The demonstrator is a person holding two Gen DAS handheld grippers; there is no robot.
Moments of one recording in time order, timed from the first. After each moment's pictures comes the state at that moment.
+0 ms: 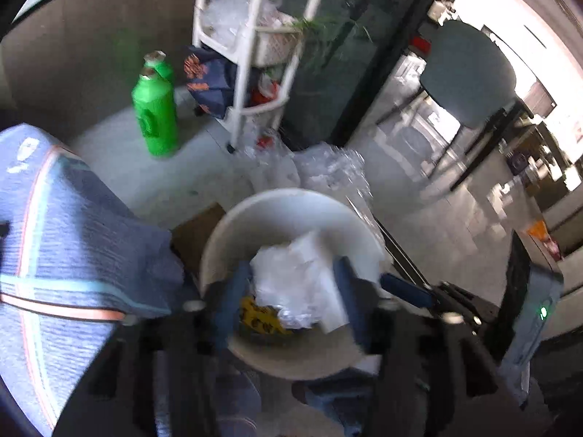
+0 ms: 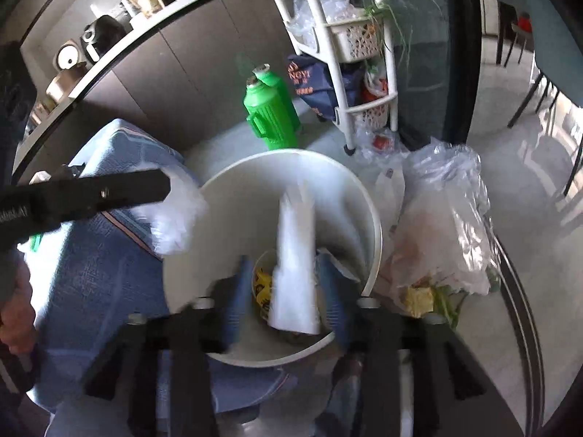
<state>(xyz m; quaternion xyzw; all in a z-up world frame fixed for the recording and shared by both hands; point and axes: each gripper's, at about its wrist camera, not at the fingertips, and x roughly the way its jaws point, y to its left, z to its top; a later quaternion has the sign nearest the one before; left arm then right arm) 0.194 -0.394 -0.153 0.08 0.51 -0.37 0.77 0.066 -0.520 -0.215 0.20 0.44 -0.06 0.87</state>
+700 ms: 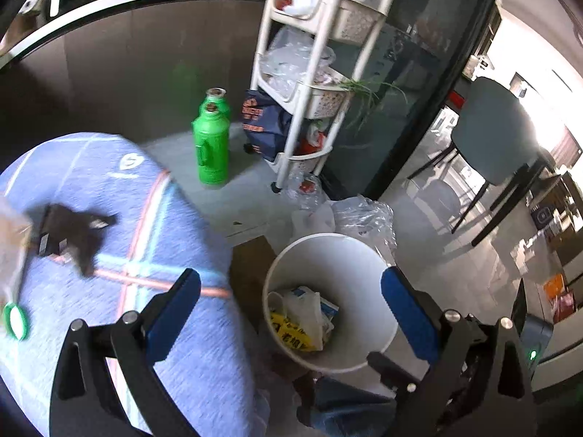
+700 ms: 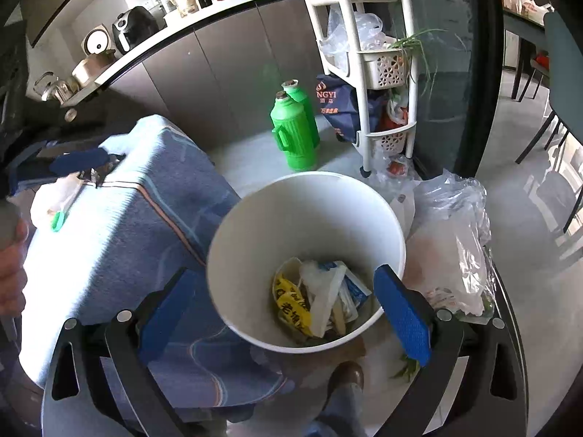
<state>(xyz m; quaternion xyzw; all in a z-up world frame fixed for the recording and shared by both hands) 0.188 -0.330 -0.086 0.03 0.46 -0.29 0.84 0.056 -0.485 -0.171 0.17 0.42 -0.03 0.89</state>
